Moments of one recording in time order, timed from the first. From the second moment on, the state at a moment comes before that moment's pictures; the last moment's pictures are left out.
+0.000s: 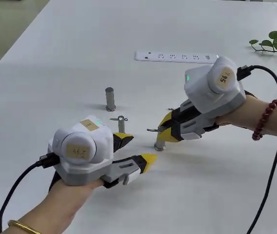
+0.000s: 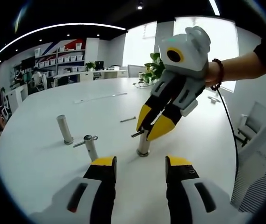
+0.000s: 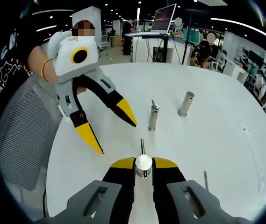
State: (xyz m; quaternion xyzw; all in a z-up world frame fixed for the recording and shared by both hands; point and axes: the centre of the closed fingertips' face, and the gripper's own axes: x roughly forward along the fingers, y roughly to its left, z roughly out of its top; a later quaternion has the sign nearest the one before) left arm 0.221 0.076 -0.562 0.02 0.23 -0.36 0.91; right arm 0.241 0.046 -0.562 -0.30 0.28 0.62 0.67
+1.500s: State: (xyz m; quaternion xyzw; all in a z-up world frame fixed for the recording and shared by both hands) left arm 0.221 0.106 -0.551 0.02 0.22 -0.33 0.92; right arm 0.270 0.060 -0.561 -0.32 0.29 0.63 0.65
